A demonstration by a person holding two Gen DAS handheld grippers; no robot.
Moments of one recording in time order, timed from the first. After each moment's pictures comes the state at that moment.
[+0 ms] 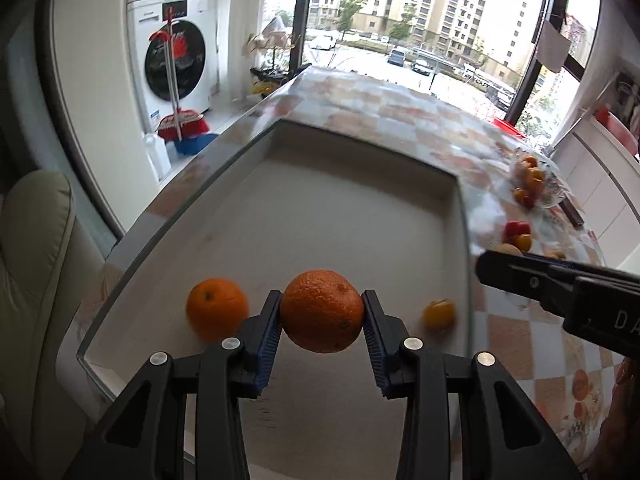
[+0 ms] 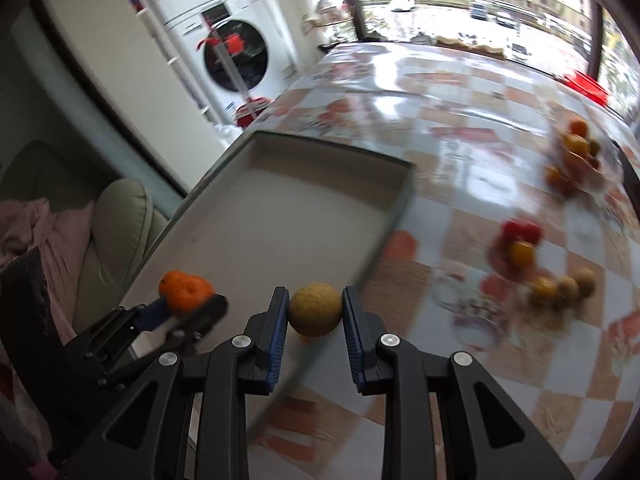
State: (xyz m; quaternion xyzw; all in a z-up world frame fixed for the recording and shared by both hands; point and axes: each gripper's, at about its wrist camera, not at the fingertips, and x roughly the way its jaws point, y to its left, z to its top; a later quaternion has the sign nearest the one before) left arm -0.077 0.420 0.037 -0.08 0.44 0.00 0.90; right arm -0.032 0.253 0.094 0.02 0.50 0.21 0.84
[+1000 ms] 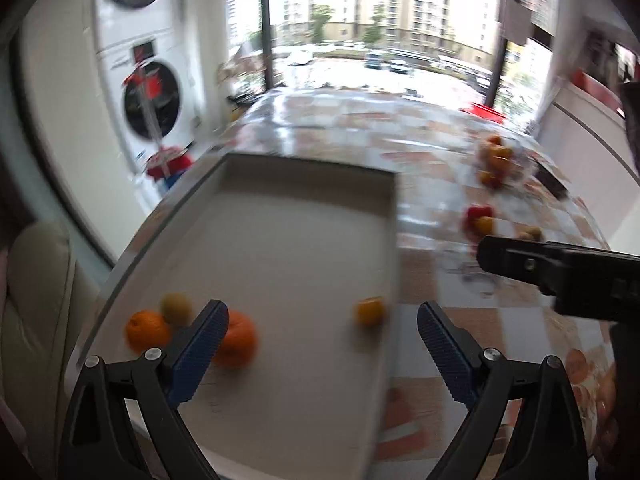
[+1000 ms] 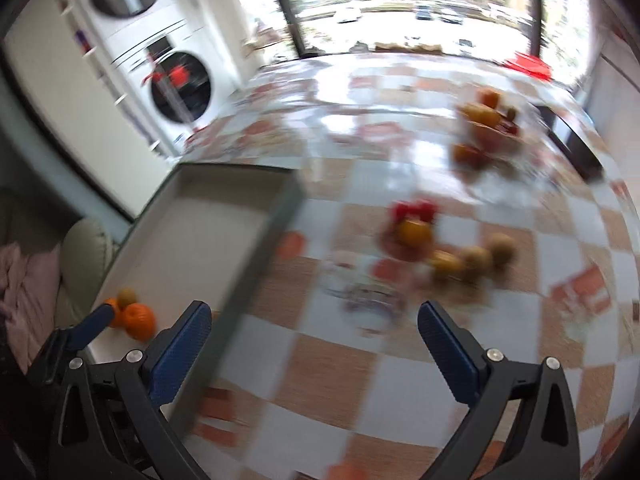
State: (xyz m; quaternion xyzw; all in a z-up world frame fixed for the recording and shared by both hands) left arm -0.092 0.349 0.060 0.01 0.40 -0.03 0.91; right arm -0.048 0.157 0.097 0.07 0.48 0.10 0.87
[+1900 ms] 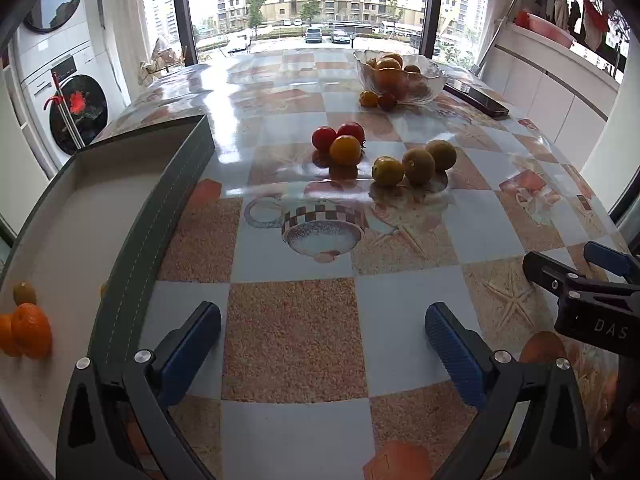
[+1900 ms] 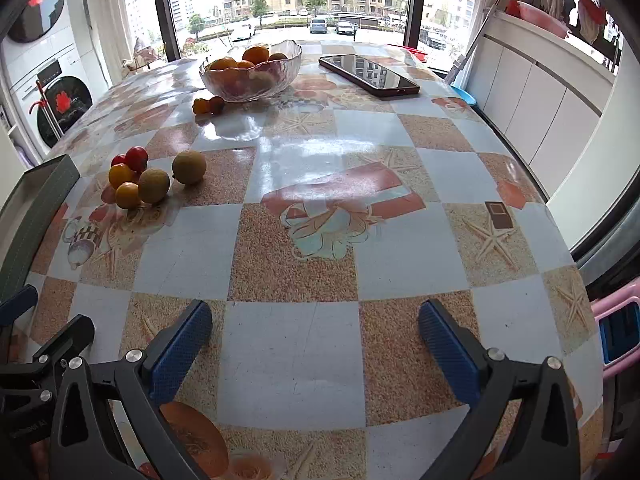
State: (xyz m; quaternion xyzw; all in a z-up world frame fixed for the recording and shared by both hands) left arm -0.085 0.222 -0.001 0.05 0.44 -0.12 0.89; right arm -0.108 0.009 0.042 0.03 0.46 -0.10 0.88
